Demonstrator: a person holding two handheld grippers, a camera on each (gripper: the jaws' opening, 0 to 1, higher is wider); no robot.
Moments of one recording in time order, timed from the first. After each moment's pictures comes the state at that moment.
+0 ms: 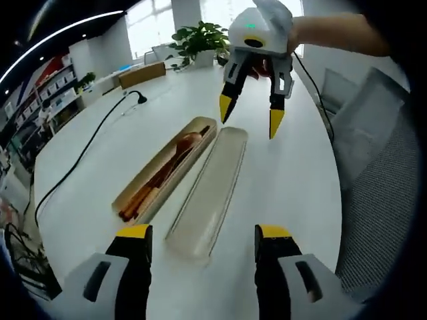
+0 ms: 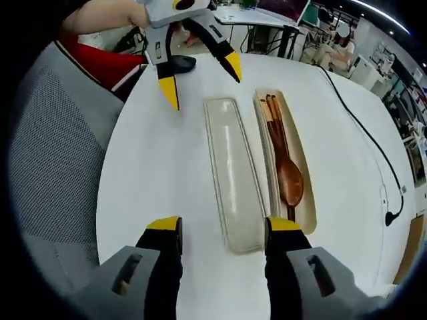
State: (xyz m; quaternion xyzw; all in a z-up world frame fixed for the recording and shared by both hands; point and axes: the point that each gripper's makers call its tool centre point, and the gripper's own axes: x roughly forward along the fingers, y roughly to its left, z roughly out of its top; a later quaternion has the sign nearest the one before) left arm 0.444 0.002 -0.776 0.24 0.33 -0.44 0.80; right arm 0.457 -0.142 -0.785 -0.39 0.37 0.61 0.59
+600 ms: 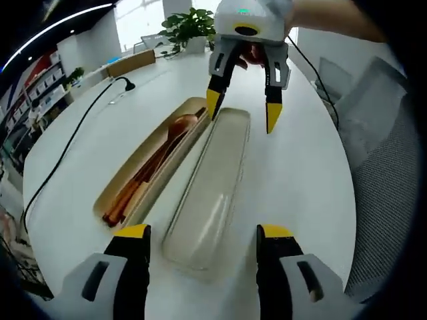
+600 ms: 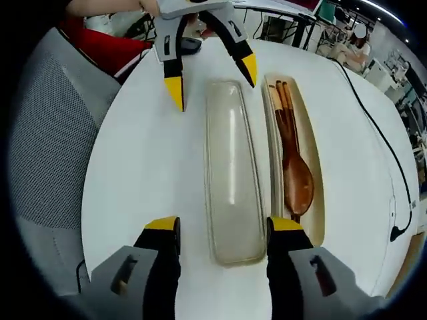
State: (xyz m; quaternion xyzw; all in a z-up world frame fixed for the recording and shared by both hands) left arm 0.454 -0.008 -0.812 0.26 0.36 -0.46 0.77; right arm 0.467 -0.141 -0.814 -0.42 0.37 0.62 0.55
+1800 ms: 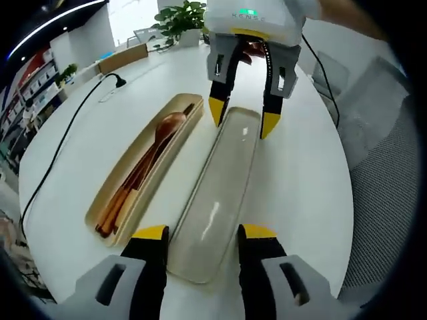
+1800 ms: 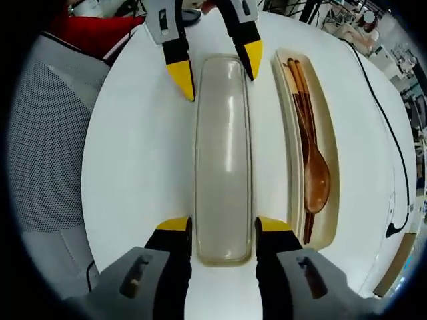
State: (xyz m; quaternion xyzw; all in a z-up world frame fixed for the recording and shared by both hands) left arm 0.451 -0.021 -0.811 0.27 0.38 -0.46 0.75; right arm 0.455 -0.141 -0.821 -0.48 0.43 0.57 0.51
